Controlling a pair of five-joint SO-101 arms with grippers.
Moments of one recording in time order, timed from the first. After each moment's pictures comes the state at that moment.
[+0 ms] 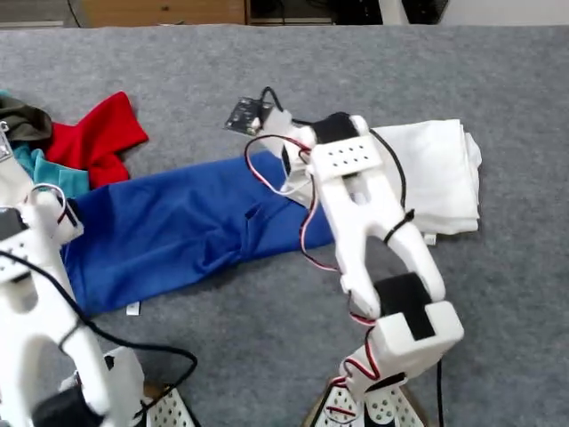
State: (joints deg) left arm -33.5 -27.8 38.0 60.1 -7.3; right arm -18.3 7.5 6.9 71.9 37.6
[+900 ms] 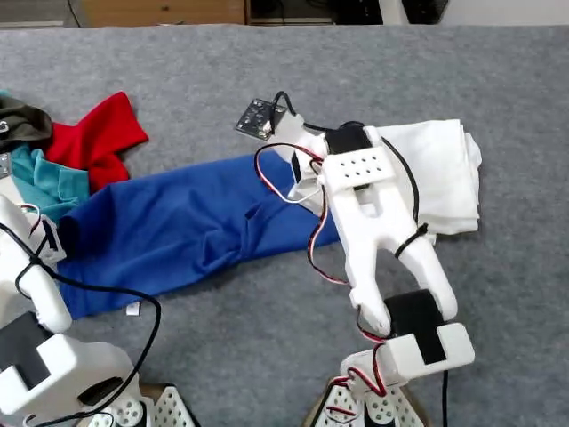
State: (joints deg) left arm -42.6 -4.3 30.2 61.9 -24.8; right arm -17.6 1.9 11.8 70.5 37.1
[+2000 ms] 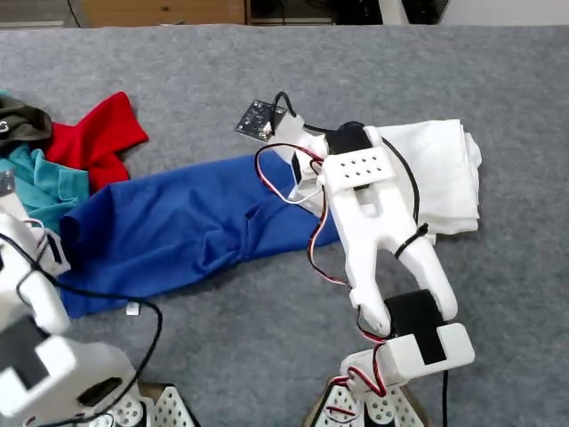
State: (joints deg) left arm -44.4 -2.5 36.8 53.8 -25.5; right arm -17.6 1.9 11.8 71.5 37.1
